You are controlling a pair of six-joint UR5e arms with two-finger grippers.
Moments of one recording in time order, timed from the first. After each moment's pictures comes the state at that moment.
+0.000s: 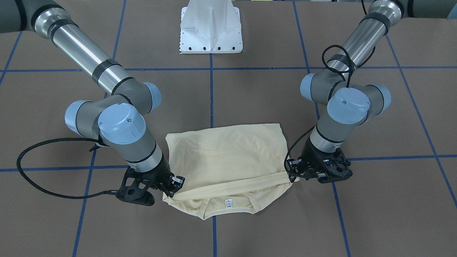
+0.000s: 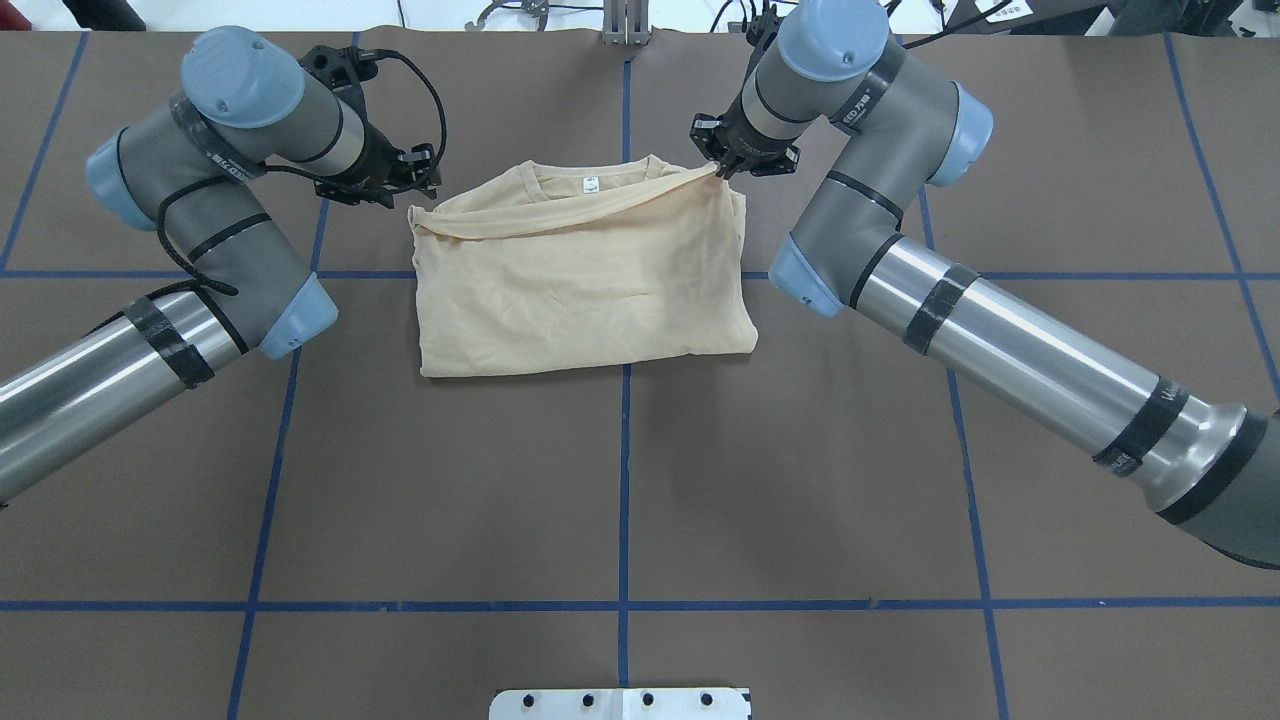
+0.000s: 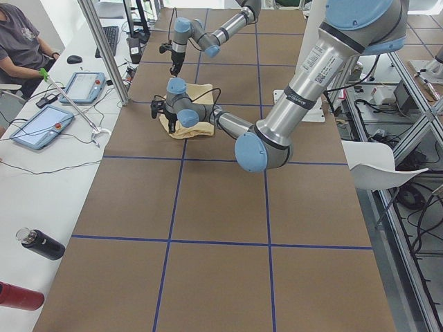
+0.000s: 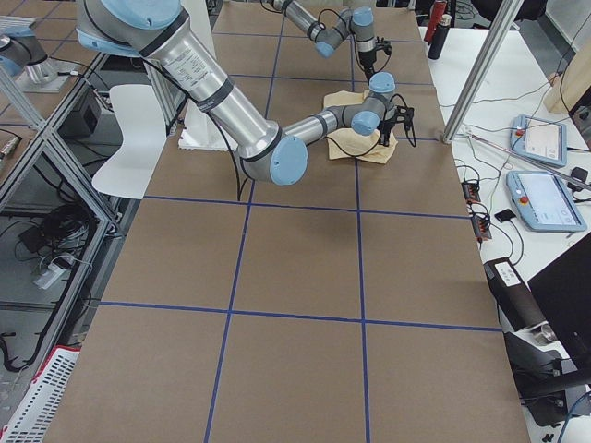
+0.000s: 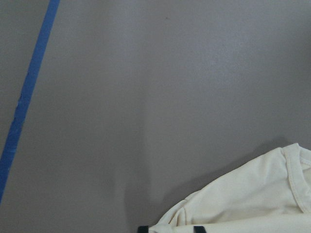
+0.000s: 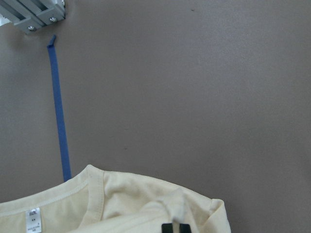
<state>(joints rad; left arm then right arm) -0.86 -2.22 -1.26 -2.14 -1.95 -1.20 0.81 -0.70 1.06 -1.01 1.96 1.33</state>
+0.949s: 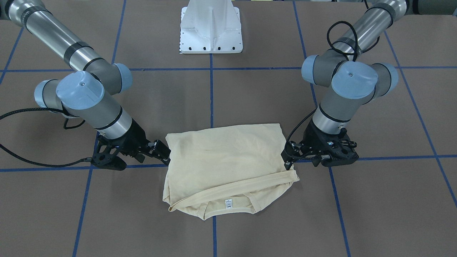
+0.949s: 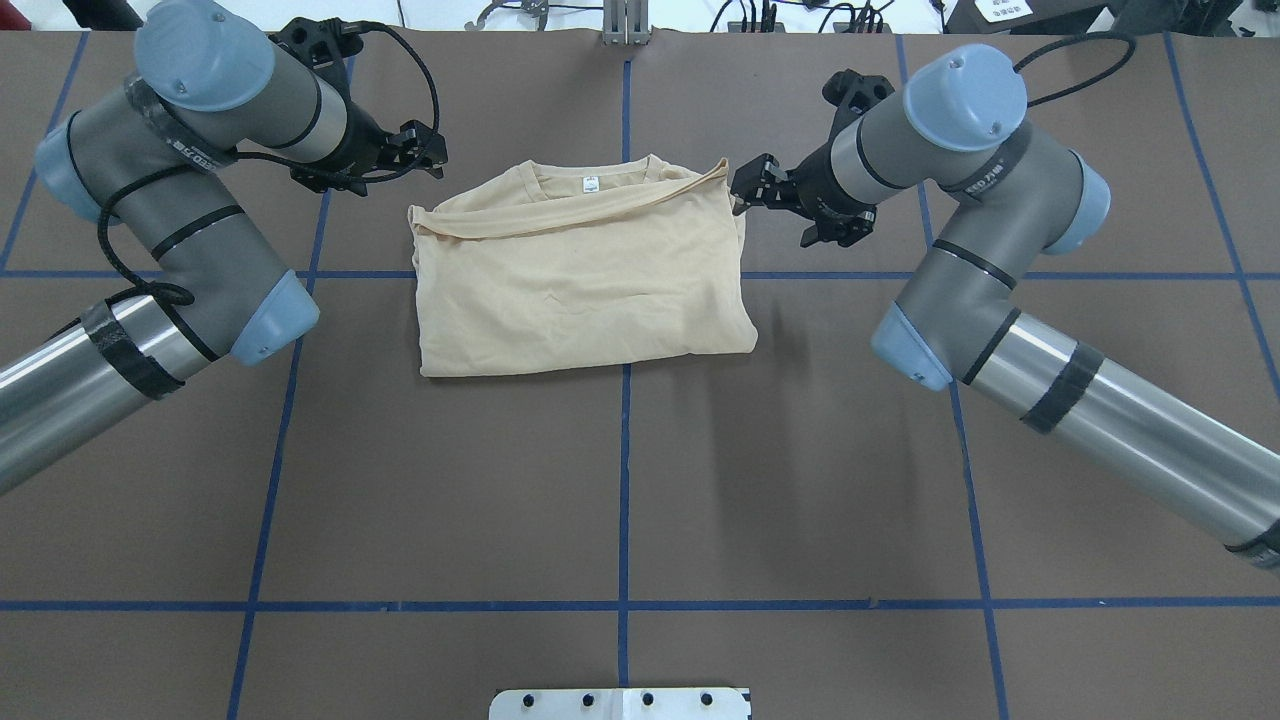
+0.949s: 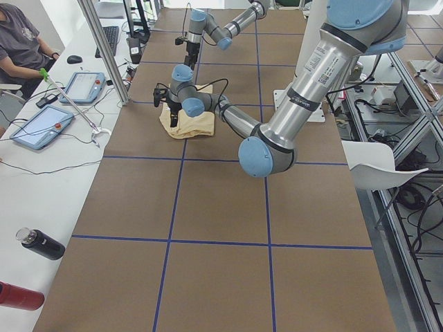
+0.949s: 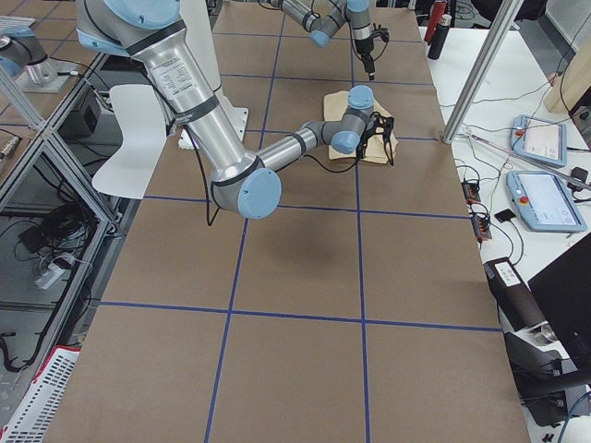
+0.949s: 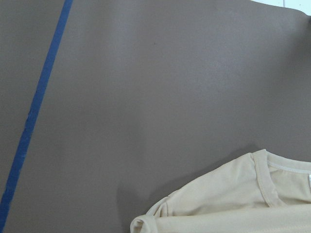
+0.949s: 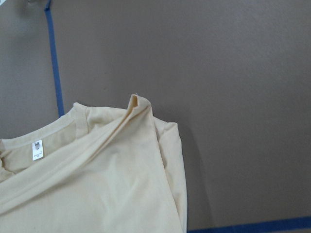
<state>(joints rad) -0.87 -2.17 -1.45 -2.03 -1.95 -1.20 0.80 -0.99 1.41 -0.94 2.06 1.47</state>
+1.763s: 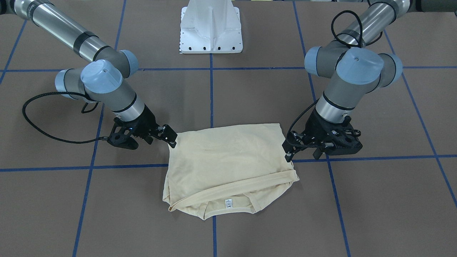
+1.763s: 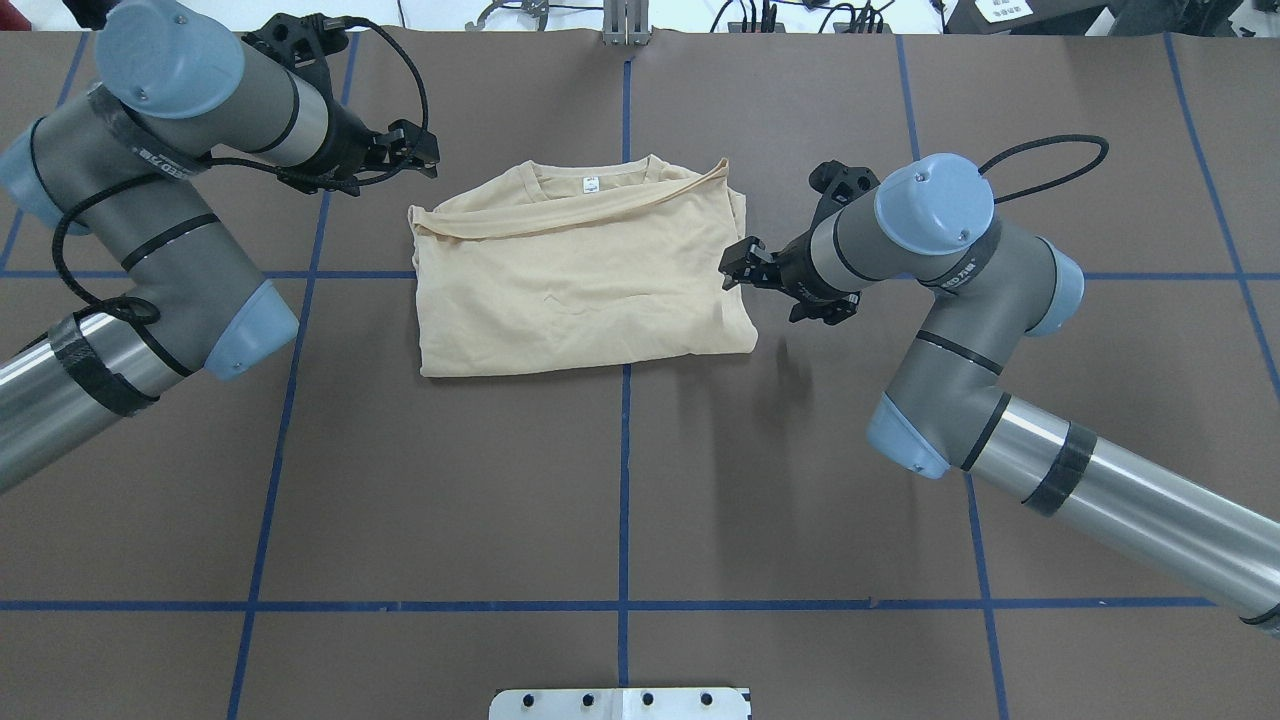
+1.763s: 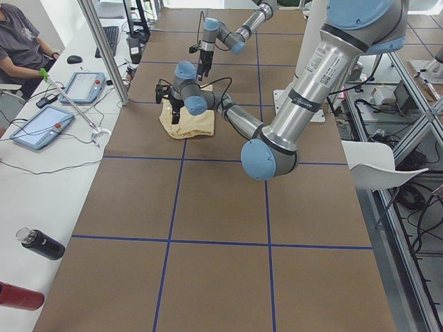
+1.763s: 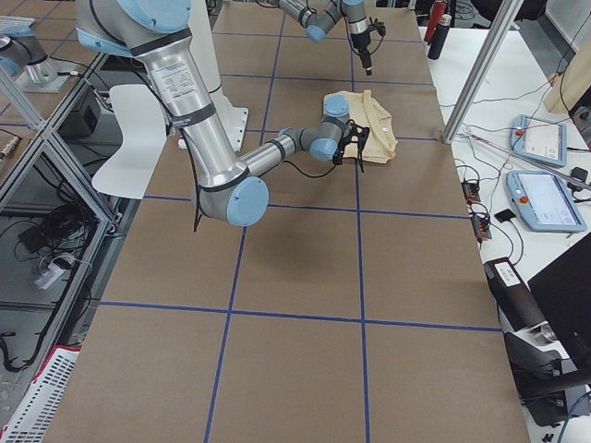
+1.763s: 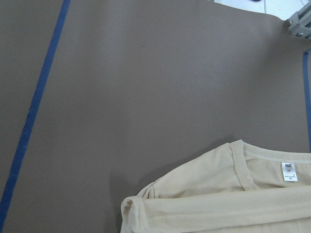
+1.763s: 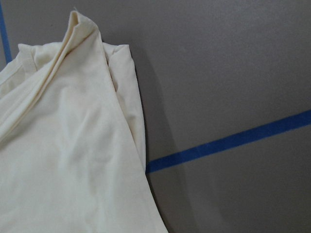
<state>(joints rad) -0.87 -2.12 -1.56 -2.03 -1.94 -1.20 0.68 -1.04 1.46 -0.96 1.97 1.55</state>
